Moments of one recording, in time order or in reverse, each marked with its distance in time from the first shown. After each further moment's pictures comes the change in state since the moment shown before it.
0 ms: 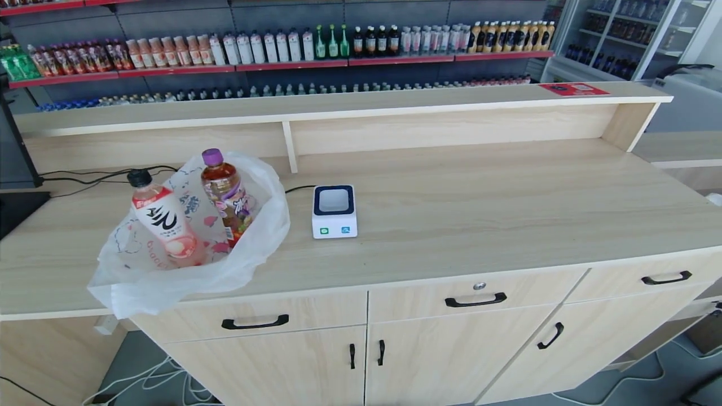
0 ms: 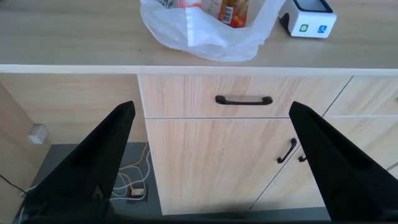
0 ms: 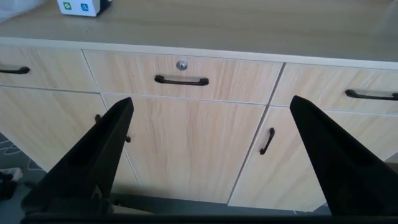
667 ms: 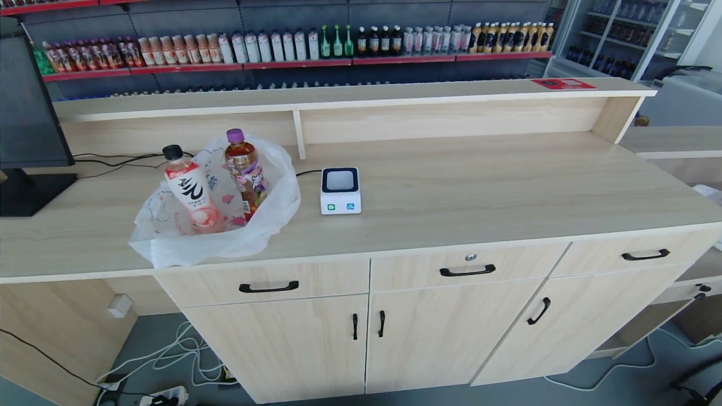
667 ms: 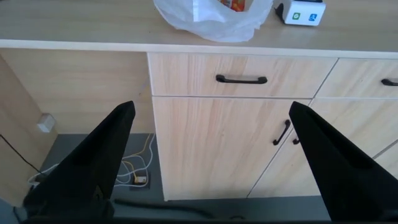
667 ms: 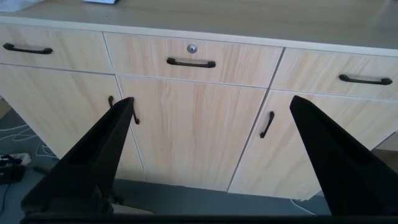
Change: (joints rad) left arm -0.001 0.000 0.000 0.000 0.000 -0.001; right arm -0.001 0.000 0.000 0.001 0.001 -0.010
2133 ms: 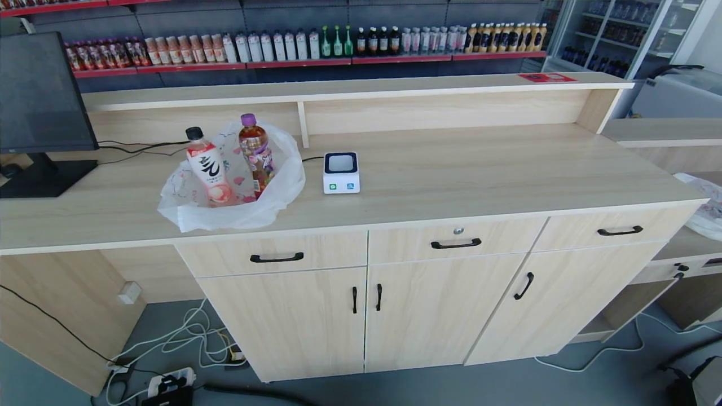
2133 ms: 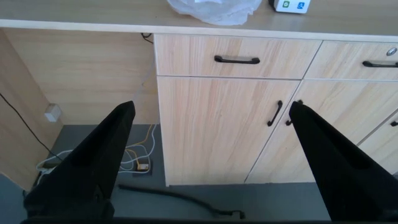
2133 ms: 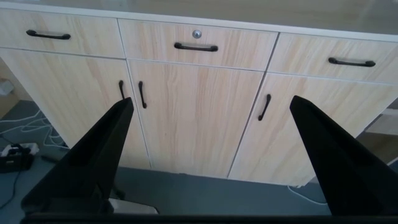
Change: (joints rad) left arm 0.000 0.000 0.000 0.000 0.000 -0.001; right arm 0.000 0.000 0.000 0.000 0.000 -0.003
